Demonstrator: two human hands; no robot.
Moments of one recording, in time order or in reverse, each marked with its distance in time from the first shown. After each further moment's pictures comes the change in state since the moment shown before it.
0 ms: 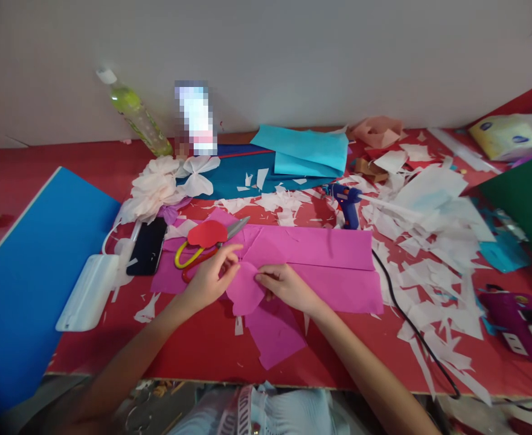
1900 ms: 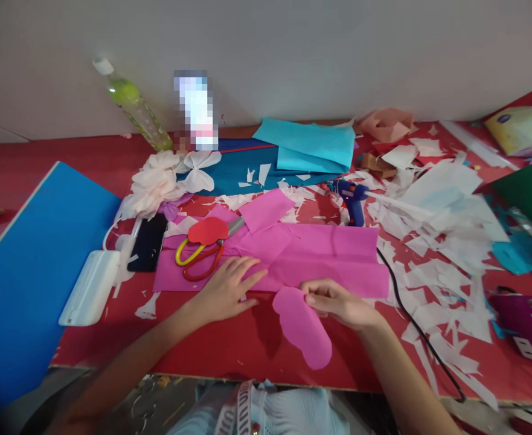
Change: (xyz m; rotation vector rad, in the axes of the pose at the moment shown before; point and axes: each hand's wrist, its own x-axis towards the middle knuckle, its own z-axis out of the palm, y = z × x) left_hand -0.012 0.000 0.023 0.487 -0.112 0.434; right_hand -0.062 0.017 -0.052 0.312 -0.127 0.245
